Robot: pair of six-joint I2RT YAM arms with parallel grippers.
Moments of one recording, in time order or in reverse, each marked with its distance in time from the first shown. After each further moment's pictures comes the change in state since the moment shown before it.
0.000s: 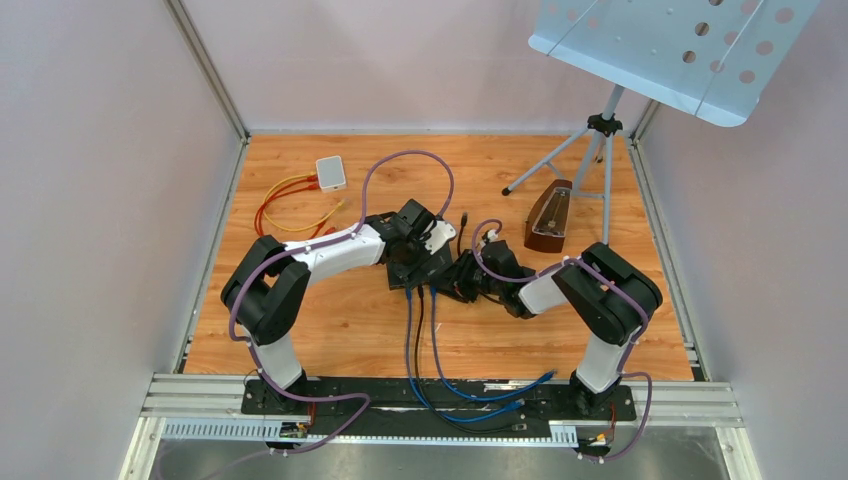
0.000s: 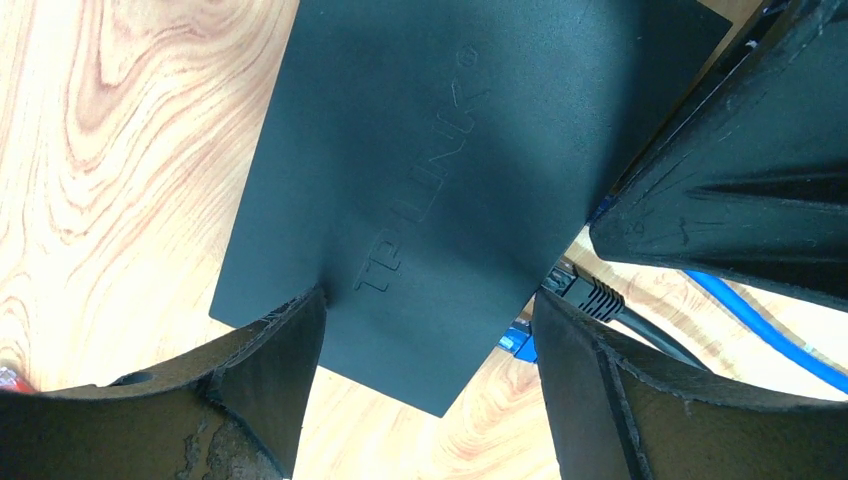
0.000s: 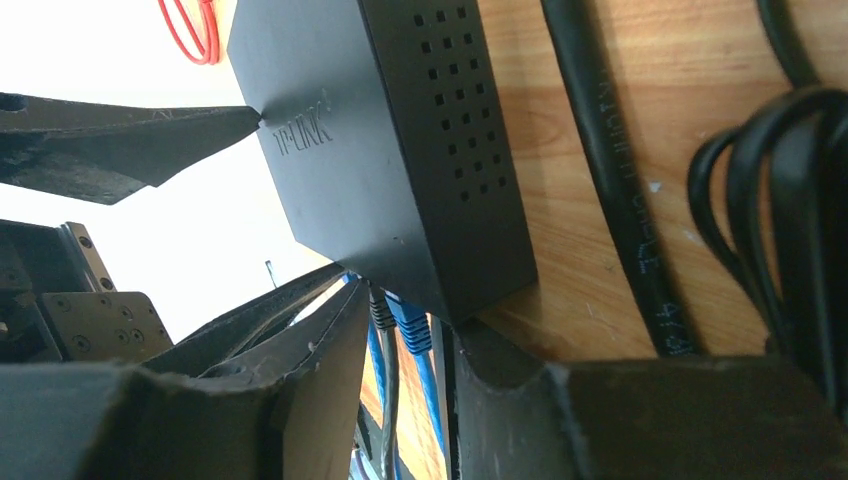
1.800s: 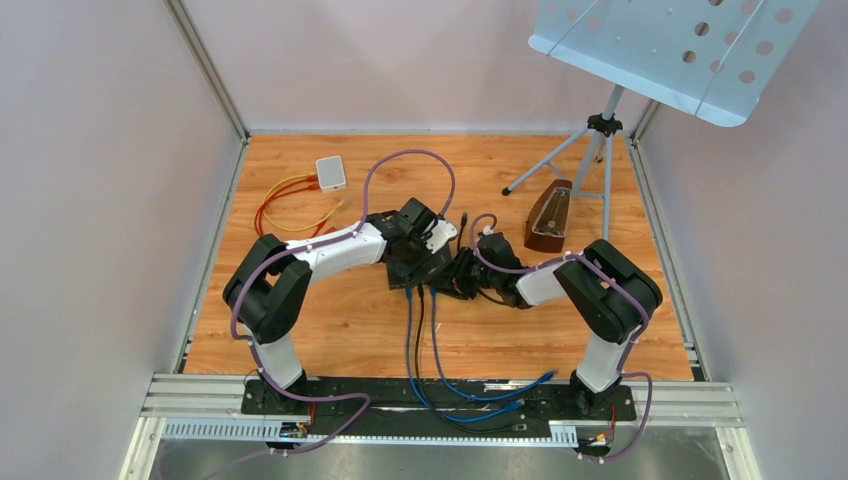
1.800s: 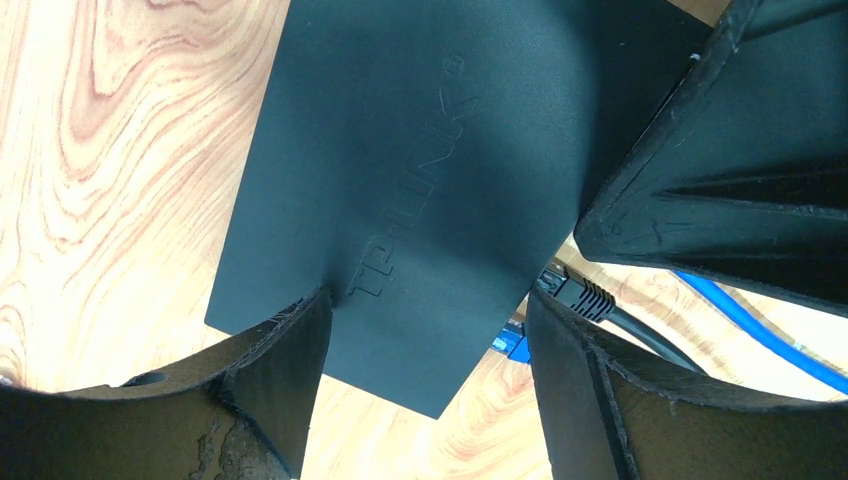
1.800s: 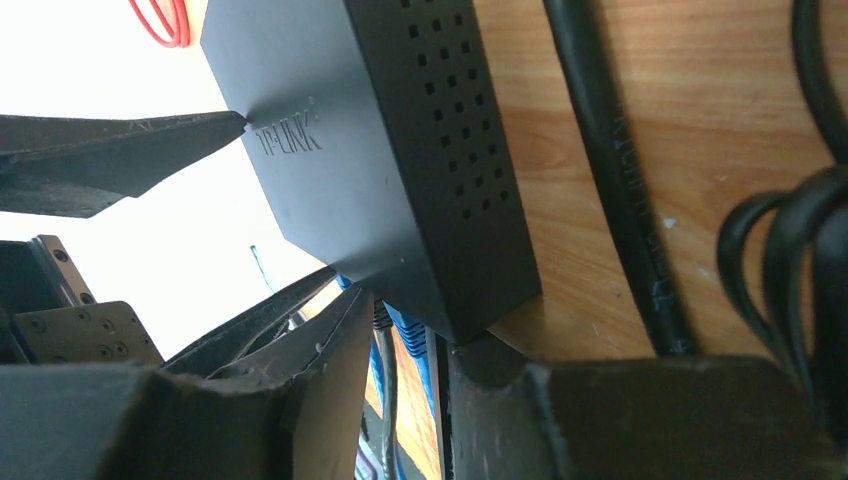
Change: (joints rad) left arm 0.000 0.012 0.019 -0.015 0.015 -0.001; right arm -0.023 0.003 0.080 -0.157 -0.053 -0.056
